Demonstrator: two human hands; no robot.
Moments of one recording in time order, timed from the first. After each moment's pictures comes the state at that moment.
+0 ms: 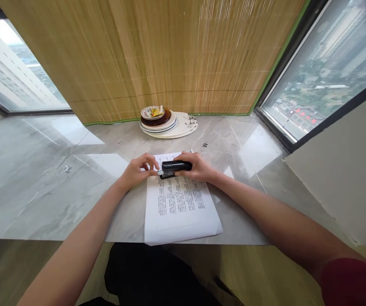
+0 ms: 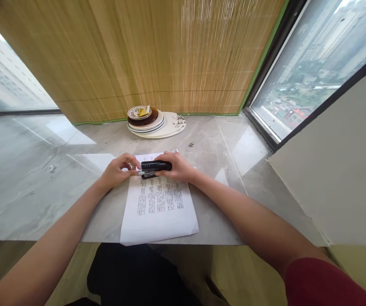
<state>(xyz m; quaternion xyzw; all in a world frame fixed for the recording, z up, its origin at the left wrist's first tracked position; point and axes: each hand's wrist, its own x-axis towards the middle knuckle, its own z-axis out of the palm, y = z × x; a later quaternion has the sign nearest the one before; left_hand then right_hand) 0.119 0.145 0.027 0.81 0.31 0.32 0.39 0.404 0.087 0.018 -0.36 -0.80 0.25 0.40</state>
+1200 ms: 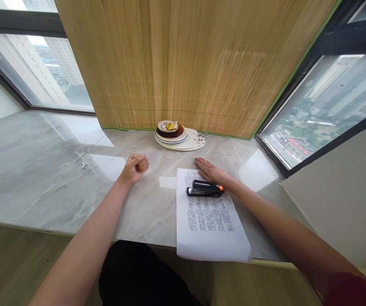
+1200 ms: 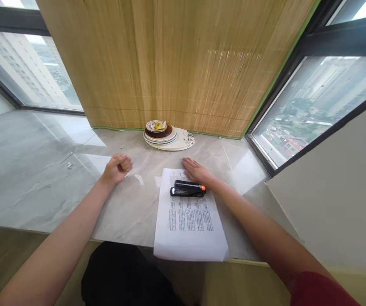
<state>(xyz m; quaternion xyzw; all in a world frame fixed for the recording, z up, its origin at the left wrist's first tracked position) 0.086 0.171 0.035 0.53 0.26 0.50 0.64 0.467 0.127 -0.016 -0.50 -0.85 0.10 0.15</state>
